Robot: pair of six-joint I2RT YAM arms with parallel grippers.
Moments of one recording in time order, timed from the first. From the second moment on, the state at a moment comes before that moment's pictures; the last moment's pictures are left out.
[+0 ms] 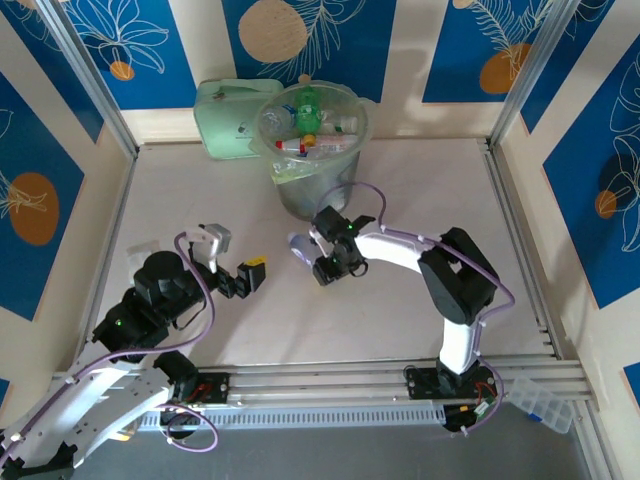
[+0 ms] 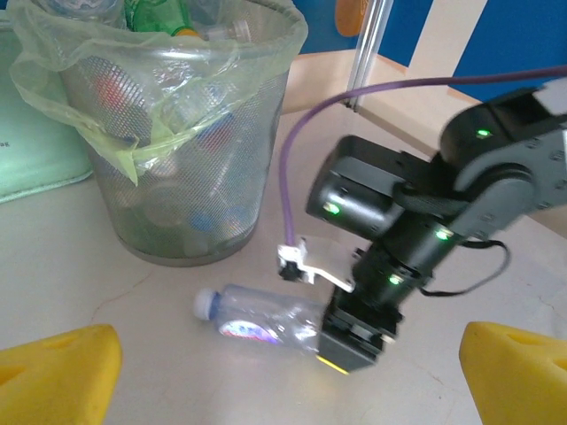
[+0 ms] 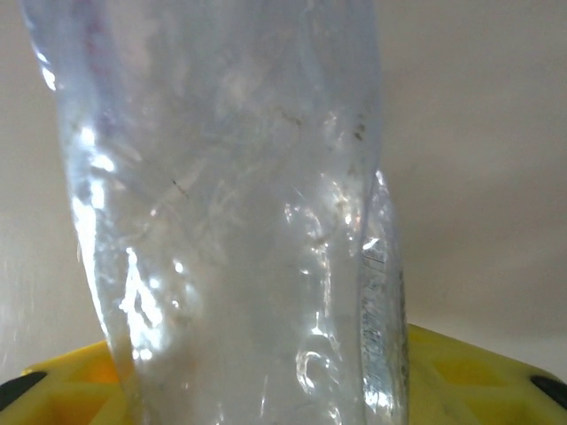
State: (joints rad) left arm -0.68 0.57 0.74 -0.42 0.01 -0.16; right arm 0.74 1.83 1.18 -0.70 -0.09 0.20
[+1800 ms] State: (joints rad) left arm -0.68 0.70 0.81 -0.45 0.18 -0.41; right arm 0.58 1.30 1.30 -0.73 -0.33 0.35
